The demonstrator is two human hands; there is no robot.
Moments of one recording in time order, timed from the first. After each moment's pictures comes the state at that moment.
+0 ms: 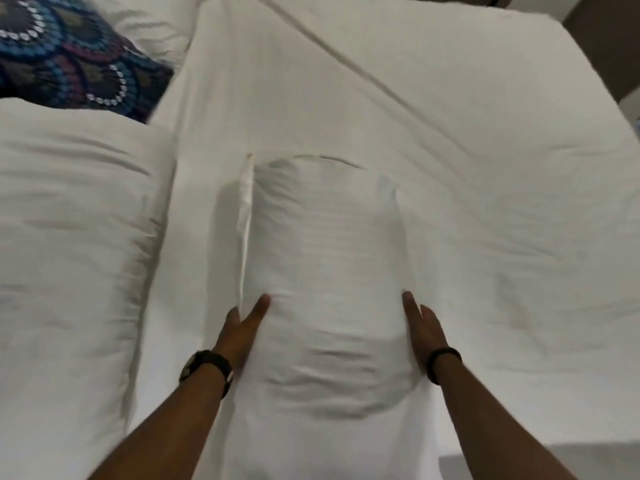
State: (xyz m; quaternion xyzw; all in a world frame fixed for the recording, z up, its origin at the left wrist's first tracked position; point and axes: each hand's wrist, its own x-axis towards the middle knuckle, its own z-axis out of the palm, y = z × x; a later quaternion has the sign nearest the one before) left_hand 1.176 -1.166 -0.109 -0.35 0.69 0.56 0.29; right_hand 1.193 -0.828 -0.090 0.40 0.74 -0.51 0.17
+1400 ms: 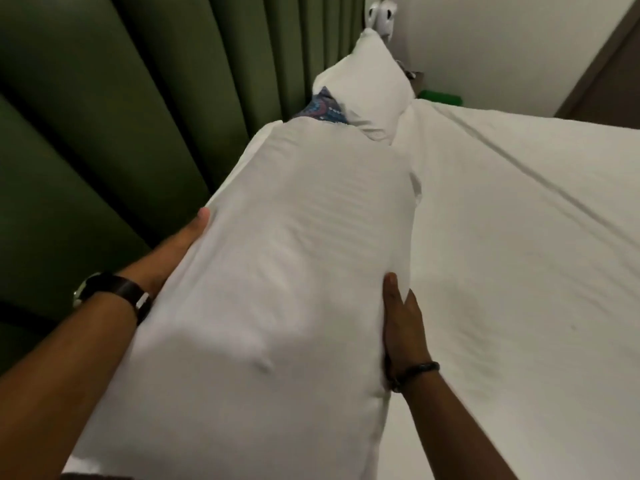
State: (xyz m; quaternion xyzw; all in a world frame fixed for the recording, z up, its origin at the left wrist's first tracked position) left_hand 1.163 -1.600 0.130 -0.29 0.69 0.66 0.08; right_hand 1.132 -1.268 0.052 0.09 0.66 -0.74 0.08
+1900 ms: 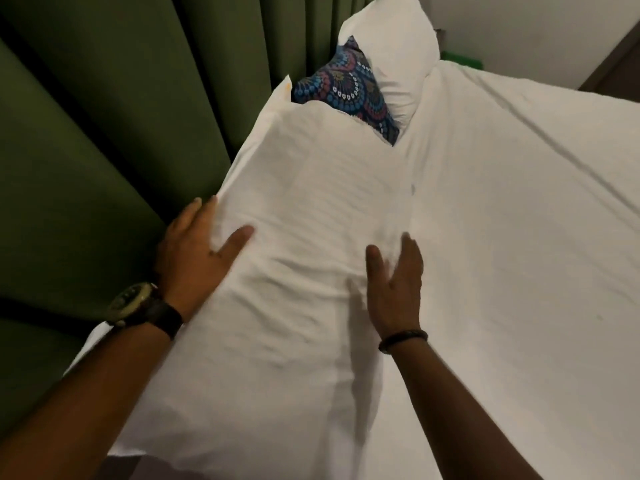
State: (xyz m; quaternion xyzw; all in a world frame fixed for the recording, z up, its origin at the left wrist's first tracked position) left_hand 1.168 -1.628 0.064 -0.23 0.93 0.25 -0.14; right_hand 1.114 -1.359 0.025 0.03 0.85 -0.53 -0.01
